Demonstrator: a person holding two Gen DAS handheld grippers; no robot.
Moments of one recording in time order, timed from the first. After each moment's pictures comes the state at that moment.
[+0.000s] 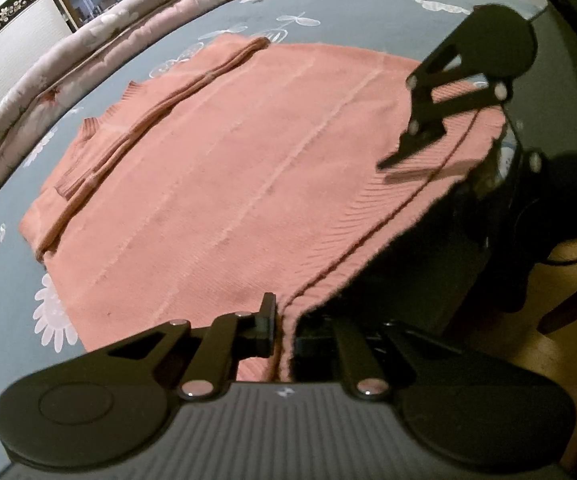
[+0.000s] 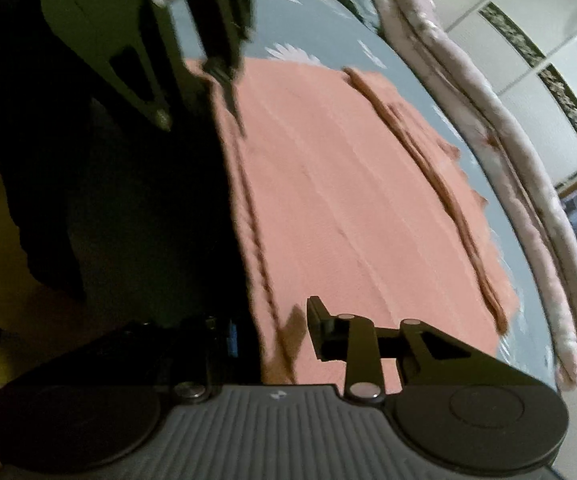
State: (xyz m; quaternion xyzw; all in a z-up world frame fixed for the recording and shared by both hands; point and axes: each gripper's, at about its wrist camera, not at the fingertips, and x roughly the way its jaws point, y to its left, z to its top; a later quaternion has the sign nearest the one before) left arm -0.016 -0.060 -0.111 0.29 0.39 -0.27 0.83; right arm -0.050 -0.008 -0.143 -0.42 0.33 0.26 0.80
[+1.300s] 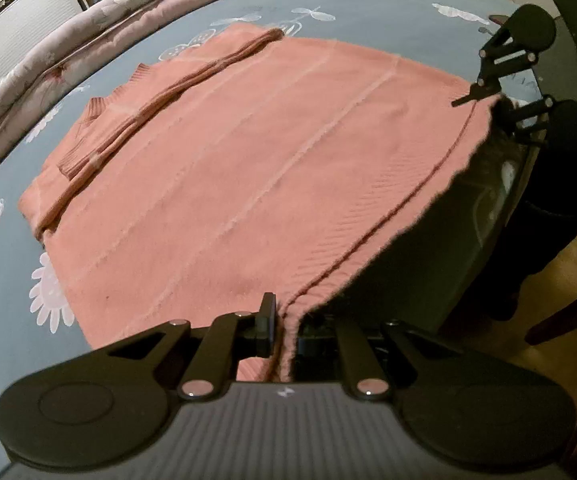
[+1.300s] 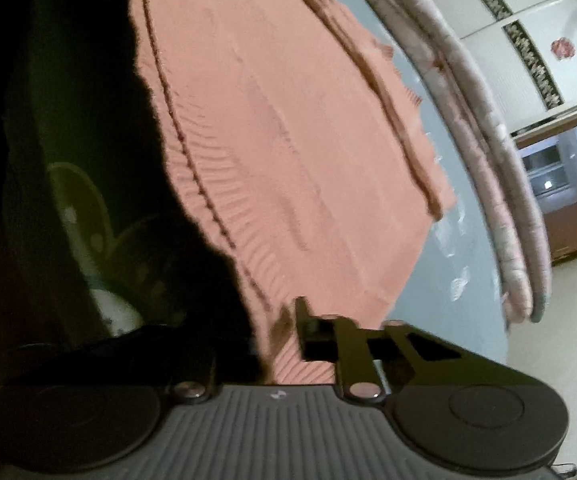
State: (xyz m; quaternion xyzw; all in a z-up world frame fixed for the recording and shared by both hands) left arm -0.013 -0.055 -0.104 0.27 0.42 -0.26 0.83; right arm -0.049 -0.096 -0.159 -0.47 0.37 0.17 0.78
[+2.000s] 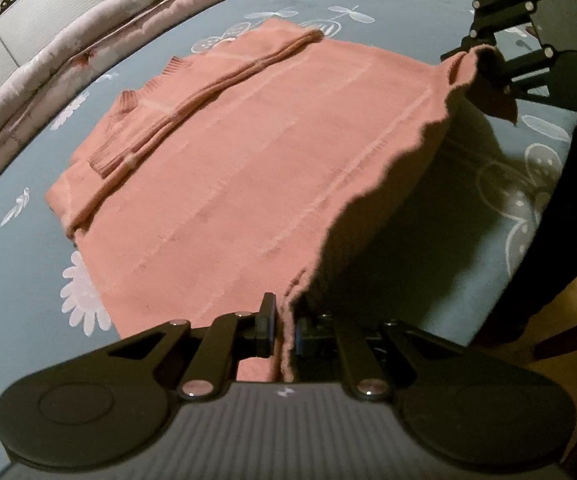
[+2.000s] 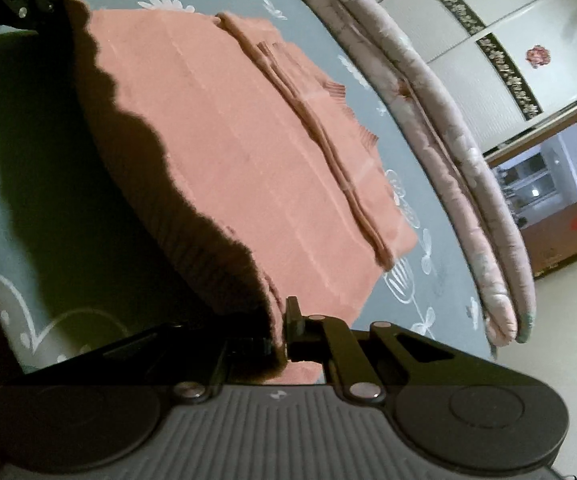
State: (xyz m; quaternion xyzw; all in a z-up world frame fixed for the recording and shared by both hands) left arm 0.018 -0.054 -0.077 0.26 0.44 -0.21 0.83; right arm 0.008 -0.093 -0.103 -0.45 0.33 0.17 0.81
